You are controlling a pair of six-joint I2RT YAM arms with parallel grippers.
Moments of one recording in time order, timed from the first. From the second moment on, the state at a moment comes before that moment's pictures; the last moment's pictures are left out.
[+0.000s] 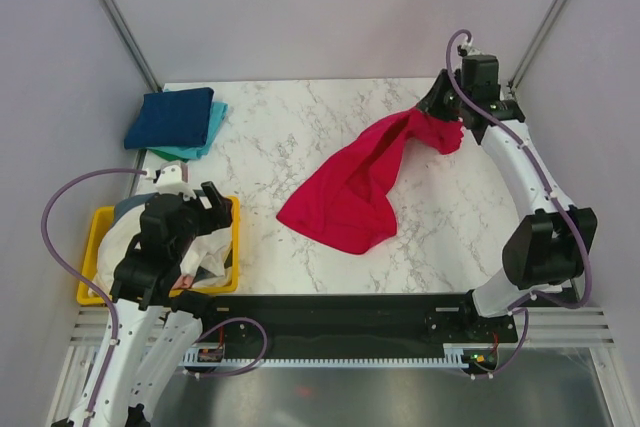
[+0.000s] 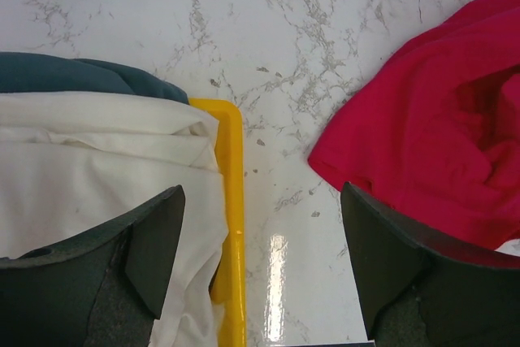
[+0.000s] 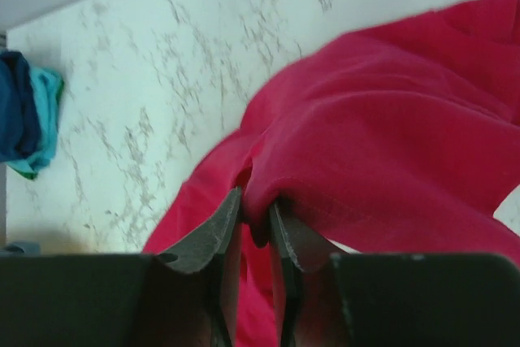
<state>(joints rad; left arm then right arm) -0.24 0.50 0.75 -0.70 -0.16 -0.37 0.11 1.60 1.54 -0.48 -0.17 0.47</state>
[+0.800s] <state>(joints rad) -0.23 0.51 0.75 -0.70 -0.15 -0.37 0.10 1.61 1.06 -0.43 -0.10 0.44</state>
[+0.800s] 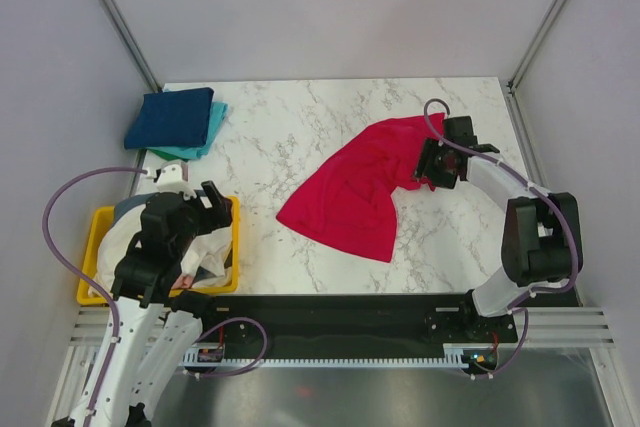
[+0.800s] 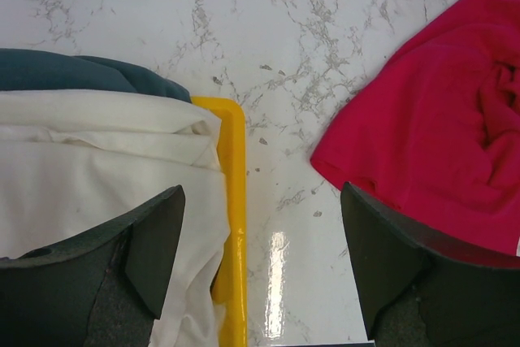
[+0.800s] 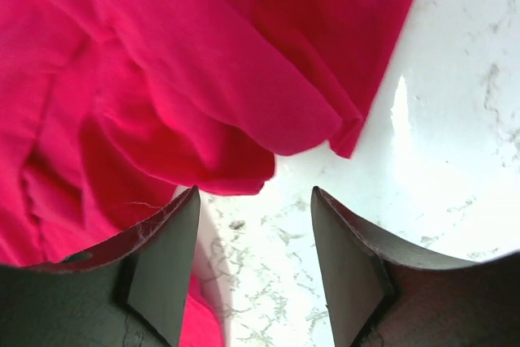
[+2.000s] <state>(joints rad) -0.24 0.66 0.77 -0.70 -0.07 -0.36 0.03 1.78 1.08 -0.23 -0.05 0.41</state>
